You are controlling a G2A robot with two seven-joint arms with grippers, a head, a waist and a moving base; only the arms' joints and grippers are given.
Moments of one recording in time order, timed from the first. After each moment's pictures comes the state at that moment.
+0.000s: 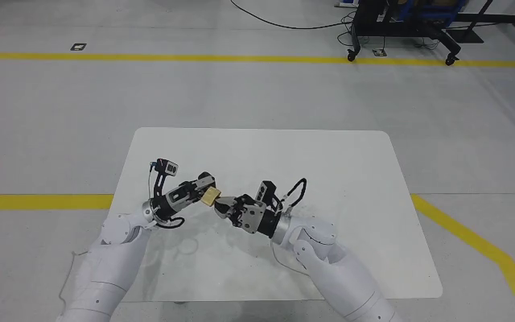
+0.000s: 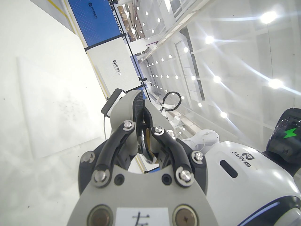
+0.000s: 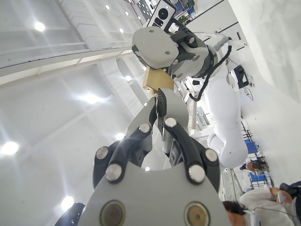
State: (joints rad) left arm 1.25 -1.12 -1.31 -1.25 -0.65 -0.55 -1.10; right arm -1.36 -1.41 0.98 -1.61 0.80 0.25 0.50
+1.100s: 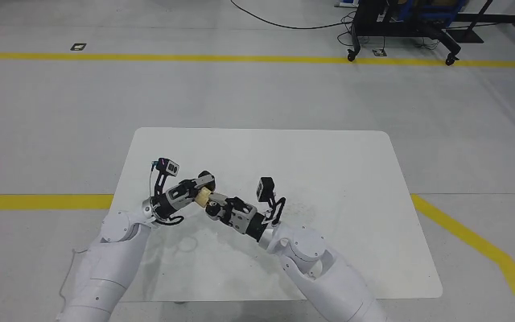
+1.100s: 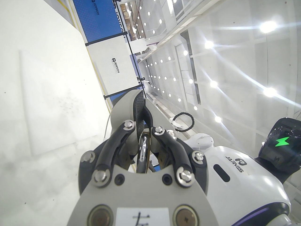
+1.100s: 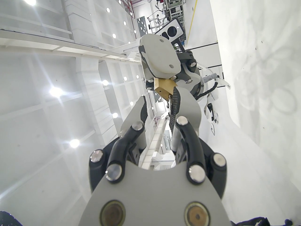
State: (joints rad) left arm 1.23 -1.12 -1.31 -1.23 -0.67 -0.48 -1.11; right arm -1.36 -1.42 0.88 -1.63 0.51 0.08 0.32
